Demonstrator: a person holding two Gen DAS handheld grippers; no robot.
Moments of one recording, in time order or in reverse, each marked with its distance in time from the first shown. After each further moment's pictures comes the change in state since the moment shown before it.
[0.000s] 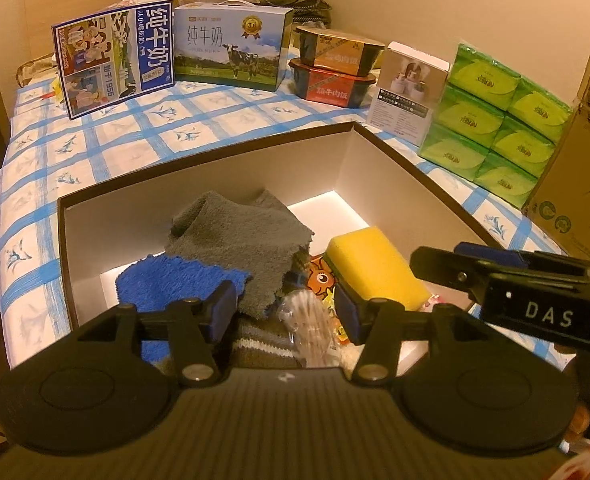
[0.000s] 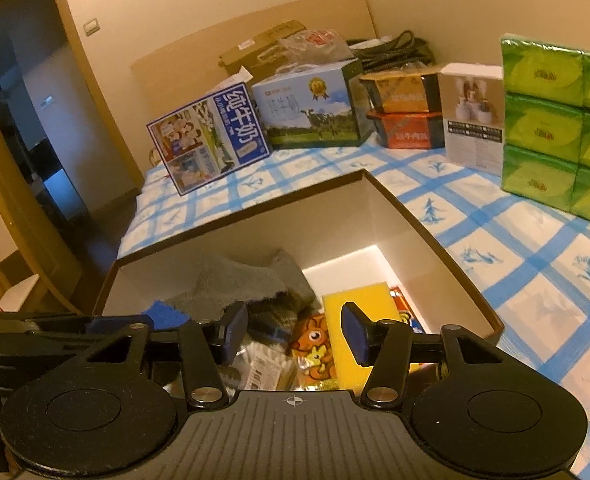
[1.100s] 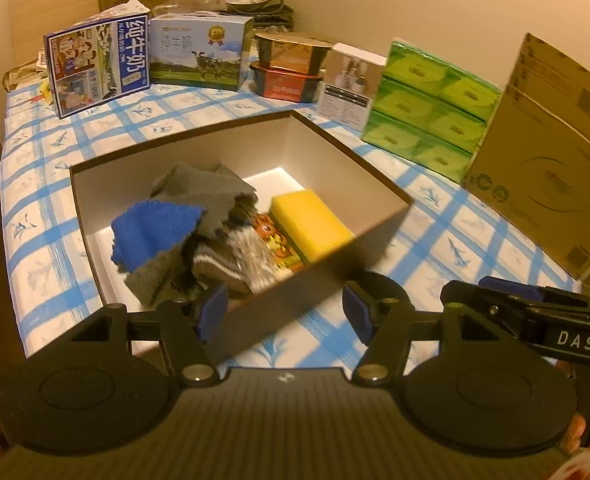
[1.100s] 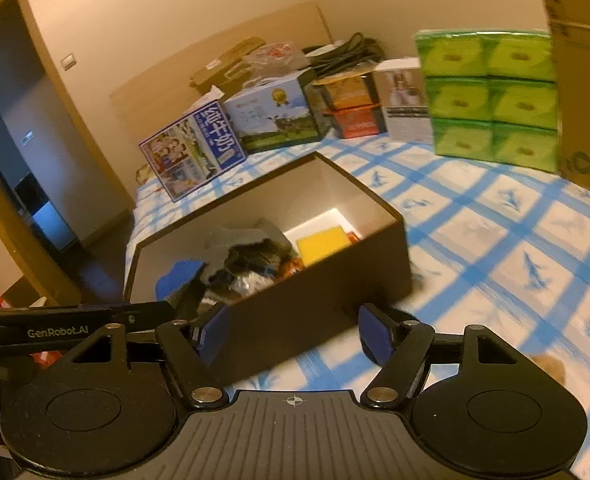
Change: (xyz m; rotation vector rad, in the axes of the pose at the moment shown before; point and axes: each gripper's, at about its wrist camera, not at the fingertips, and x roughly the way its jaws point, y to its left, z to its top) left arm -0.102 -0.037 -0.055 0.041 -0.001 -0.091; right arm -0.133 0.004 -0.064 0.138 -0.033 -0.053
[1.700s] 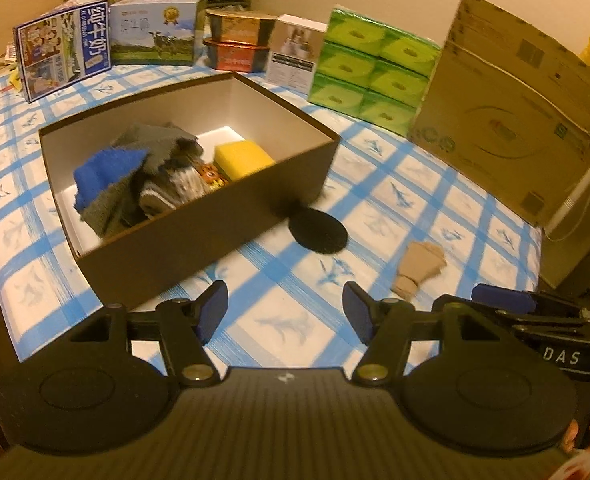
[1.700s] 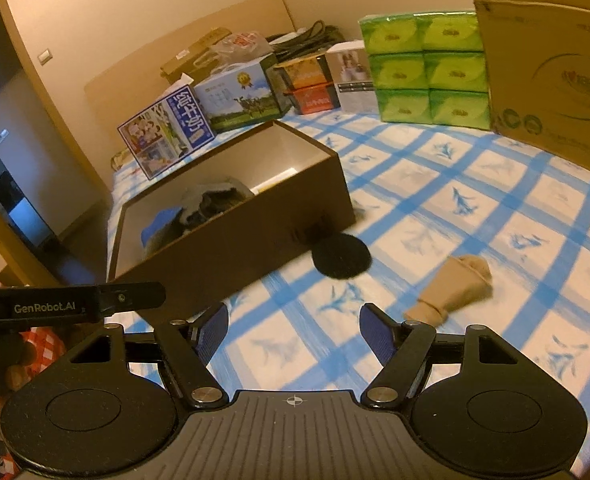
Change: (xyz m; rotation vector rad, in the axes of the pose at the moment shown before) left arm -0.039 -0.045 -0.056 0.058 0.062 -0.087; right arm -0.082 -0.008 -0.065 0.042 0.035 -0.098
